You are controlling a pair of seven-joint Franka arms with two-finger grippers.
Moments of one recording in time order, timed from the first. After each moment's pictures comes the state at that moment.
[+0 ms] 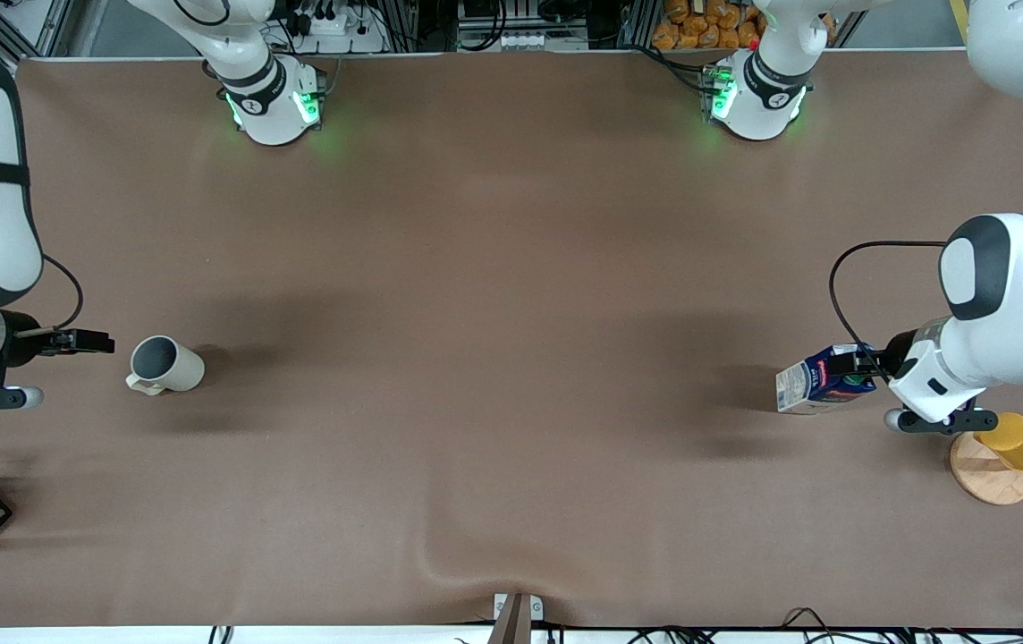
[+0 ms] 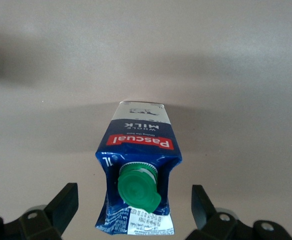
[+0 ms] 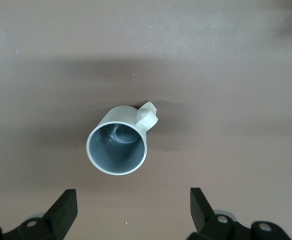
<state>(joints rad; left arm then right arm) 0.05 0.44 -0.07 -1.60 -0.01 1.89 -0.02 -0.17 0.42 -0.06 -1.61 -0.02 1.82 -0.25</state>
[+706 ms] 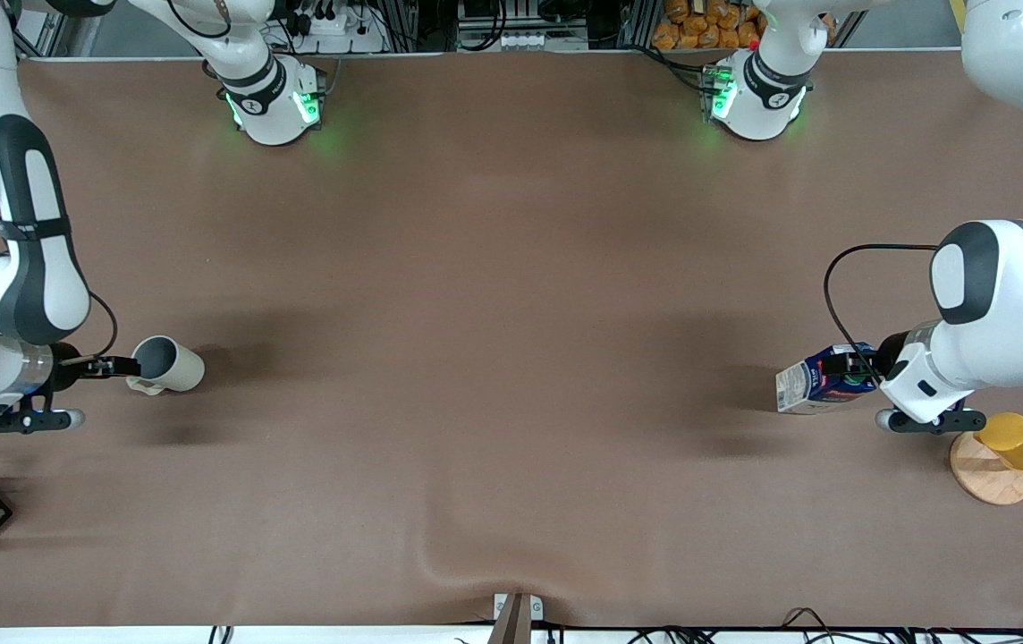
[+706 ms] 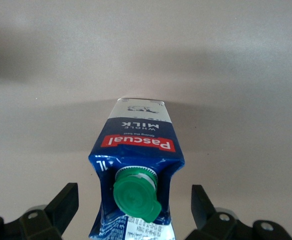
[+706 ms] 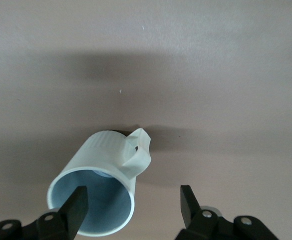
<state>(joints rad) 0.05 0.45 -0.07 -1.61 -0.01 1.90 -0.02 -0.18 0.55 -0.06 -1.64 -0.02 1.99 -0.27</state>
